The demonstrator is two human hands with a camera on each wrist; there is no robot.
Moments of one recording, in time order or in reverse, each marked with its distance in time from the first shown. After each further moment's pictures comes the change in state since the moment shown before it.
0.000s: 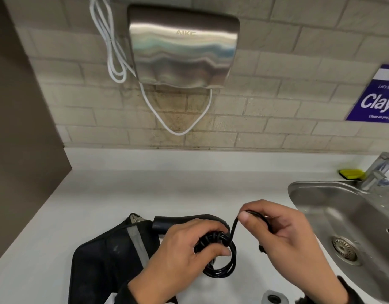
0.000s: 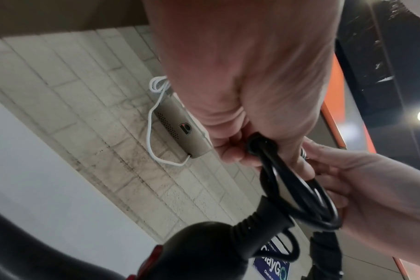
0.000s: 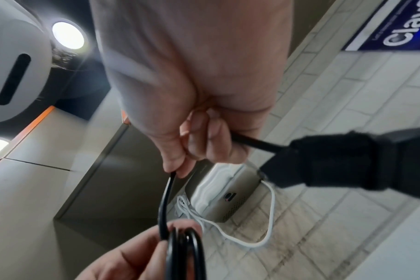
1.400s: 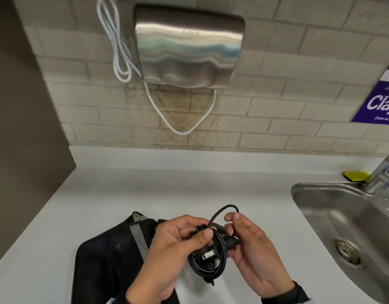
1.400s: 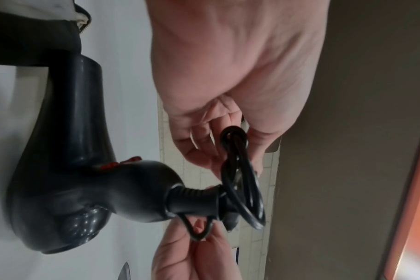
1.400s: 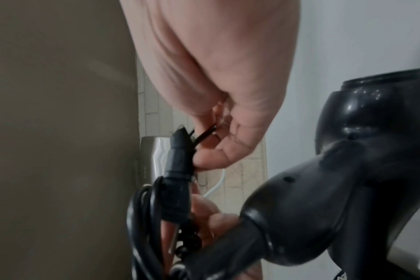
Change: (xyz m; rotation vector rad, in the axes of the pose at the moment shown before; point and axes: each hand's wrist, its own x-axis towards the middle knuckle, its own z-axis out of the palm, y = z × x) left_hand -0.008 -0.007 0.002 -0.828 0.211 -0.563; right_hand 0.008 0.069 0.047 0.862 0.088 0.538
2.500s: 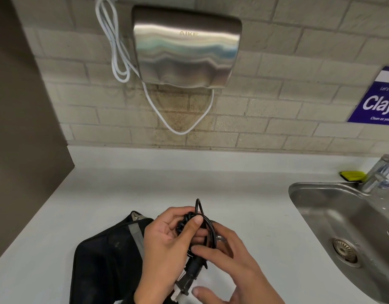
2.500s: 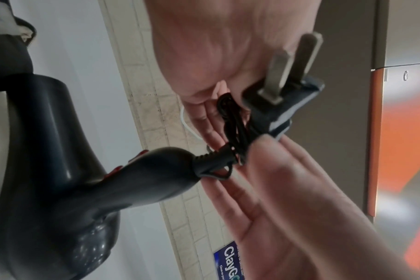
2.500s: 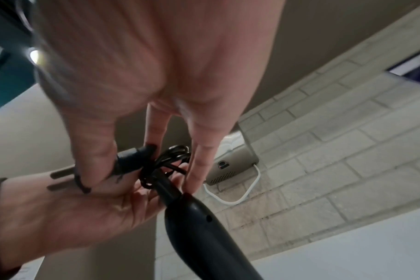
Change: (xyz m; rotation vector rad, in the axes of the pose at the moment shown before) left_hand -0.003 -0.002 0.011 0.057 0.256 0.227; right_hand -0.046 0.016 0.000 -1.131 -0.391 -0.809
